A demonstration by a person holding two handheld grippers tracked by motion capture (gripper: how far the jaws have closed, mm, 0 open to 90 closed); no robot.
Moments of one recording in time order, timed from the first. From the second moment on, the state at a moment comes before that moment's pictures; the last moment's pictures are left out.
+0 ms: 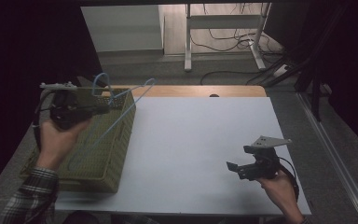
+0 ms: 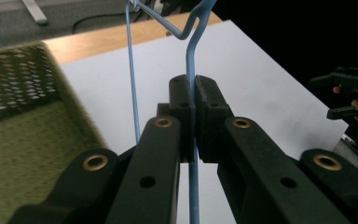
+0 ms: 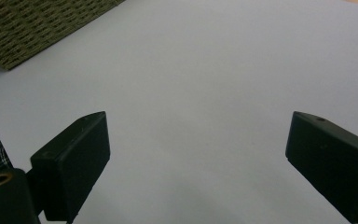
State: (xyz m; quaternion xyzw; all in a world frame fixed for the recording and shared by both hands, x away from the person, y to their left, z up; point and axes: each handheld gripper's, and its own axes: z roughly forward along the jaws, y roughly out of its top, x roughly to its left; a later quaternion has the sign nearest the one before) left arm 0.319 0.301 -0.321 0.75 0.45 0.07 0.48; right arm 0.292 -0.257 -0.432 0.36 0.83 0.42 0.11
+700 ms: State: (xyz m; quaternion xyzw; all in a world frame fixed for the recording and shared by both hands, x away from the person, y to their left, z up) left arm 0.331 0.402 -0.381 0.73 0.49 0.06 0.48; right arm 0.290 -0.271 -0.445 0.38 0.83 0.40 0.11
